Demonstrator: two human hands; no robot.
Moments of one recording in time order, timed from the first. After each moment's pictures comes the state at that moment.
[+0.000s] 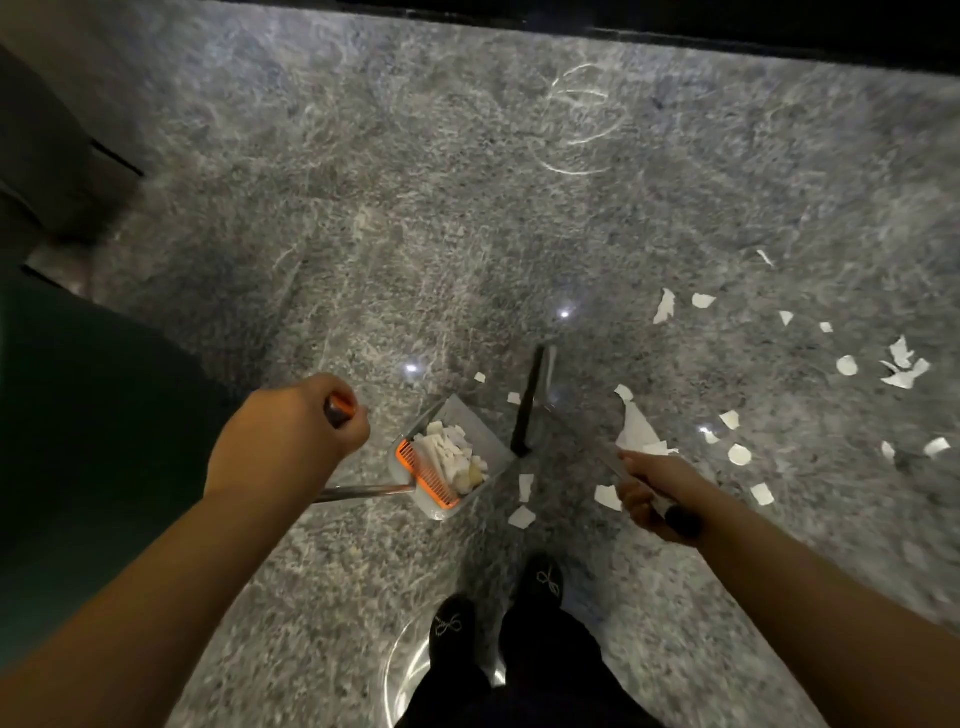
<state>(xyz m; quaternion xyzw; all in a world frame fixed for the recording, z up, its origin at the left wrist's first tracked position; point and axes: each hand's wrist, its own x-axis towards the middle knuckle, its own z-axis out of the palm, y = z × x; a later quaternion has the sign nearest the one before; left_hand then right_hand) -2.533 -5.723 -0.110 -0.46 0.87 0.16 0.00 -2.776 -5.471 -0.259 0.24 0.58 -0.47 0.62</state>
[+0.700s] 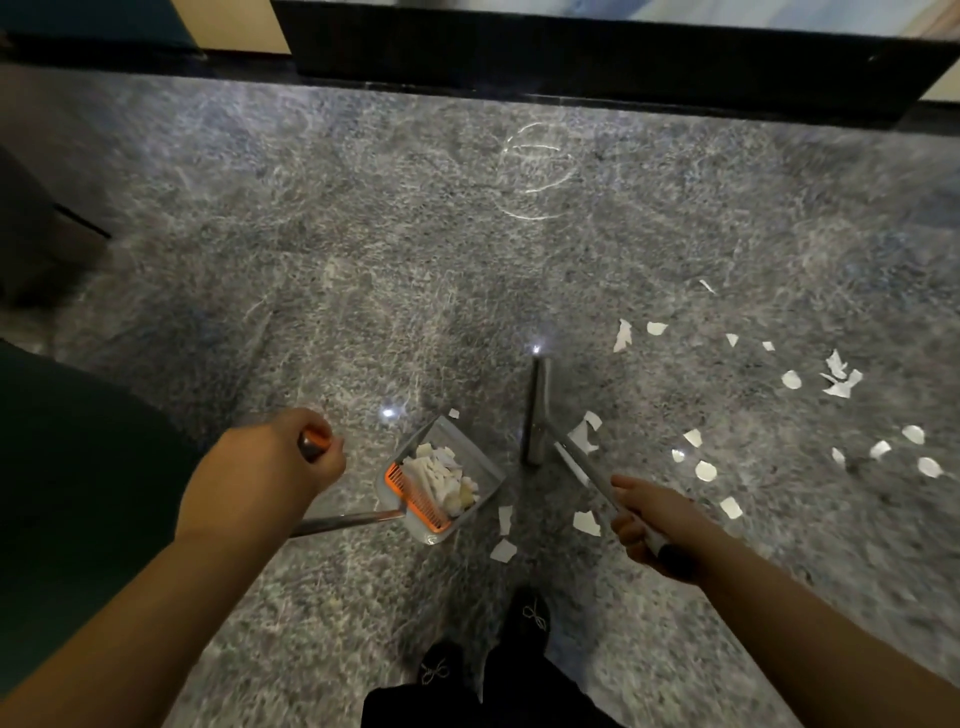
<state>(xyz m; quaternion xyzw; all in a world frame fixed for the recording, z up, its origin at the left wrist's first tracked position) -2.535 -5.709 -0.091 -0.44 0.88 0.16 -0.03 -2.769 -5.431 -0.224 0.21 0.62 -0.50 0.56</state>
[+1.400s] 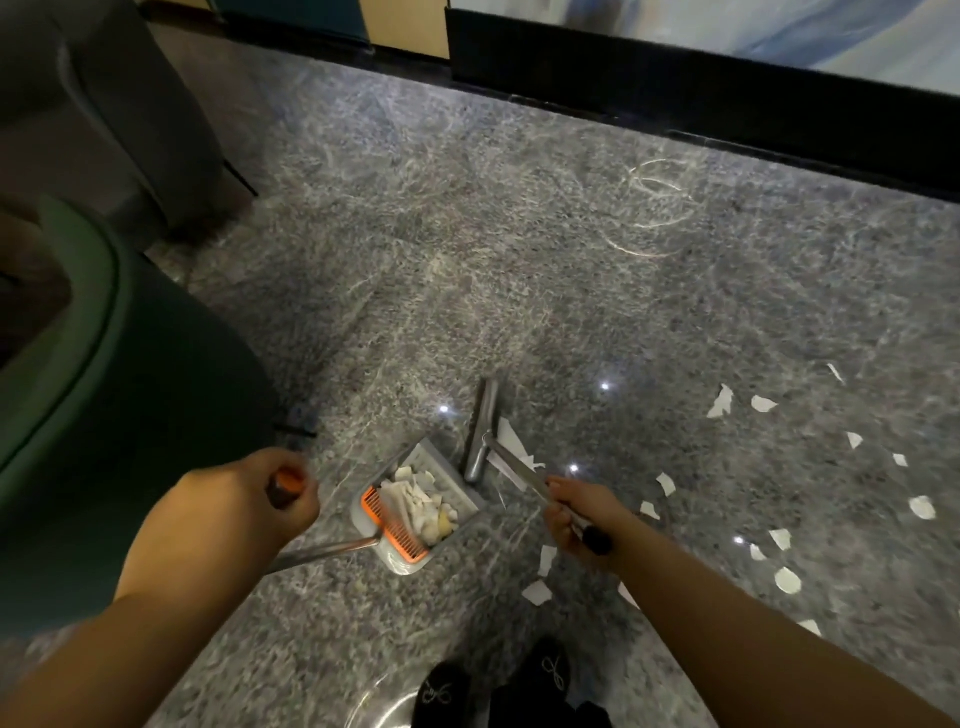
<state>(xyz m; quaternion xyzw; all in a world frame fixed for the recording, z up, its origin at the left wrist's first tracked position) -2.444 -5.725 -0.088 -0.55 0.83 0.12 -0.03 -2.731 -5.596 -0.259 0.19 0.51 -0.45 0.70</state>
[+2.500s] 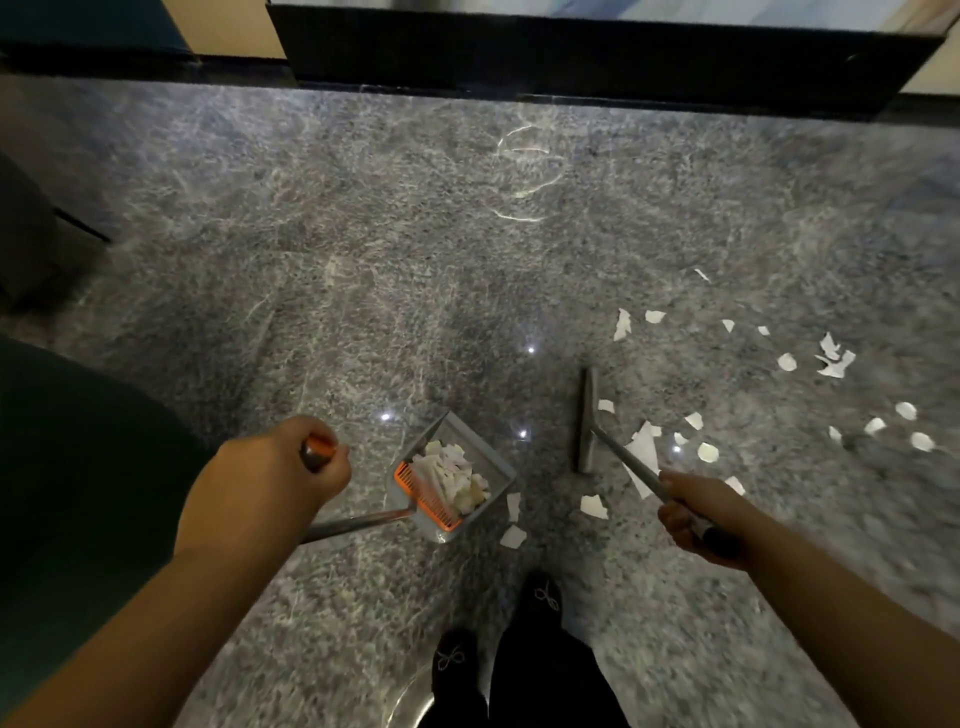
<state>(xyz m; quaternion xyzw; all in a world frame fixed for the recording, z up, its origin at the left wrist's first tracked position) -2.483 -5.696 -0.084 -0.43 0.89 0.18 -0.04 -2.751 -5.395 -0.224 0.25 0.63 -0.51 0.53</state>
